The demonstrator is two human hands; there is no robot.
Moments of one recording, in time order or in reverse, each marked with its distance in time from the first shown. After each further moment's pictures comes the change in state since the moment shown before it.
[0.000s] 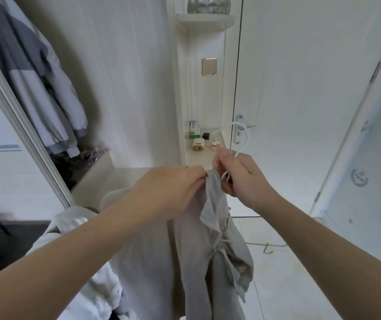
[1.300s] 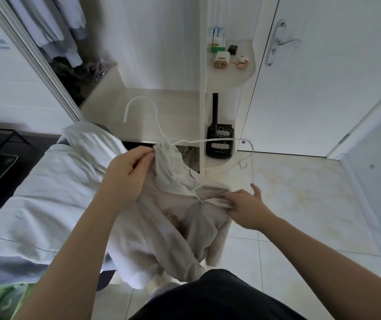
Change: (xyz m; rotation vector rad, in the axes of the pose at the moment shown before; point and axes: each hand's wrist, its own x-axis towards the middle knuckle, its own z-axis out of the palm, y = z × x) left_hand -0.140 -0.033 0.121 -0.698 0.240 -0.659; right_hand -0.132 0.236 0.014 -1.002 -0.622 0.486
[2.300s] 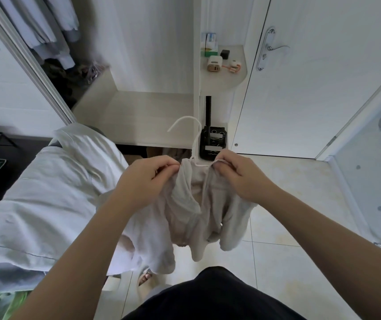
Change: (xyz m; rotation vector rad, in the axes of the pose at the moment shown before) left_hand 0.003 0.007 0.026 0.107 -0.248 0.091; right_hand -0.018 -0.047 -0.088 0.493 0.402 -0.303
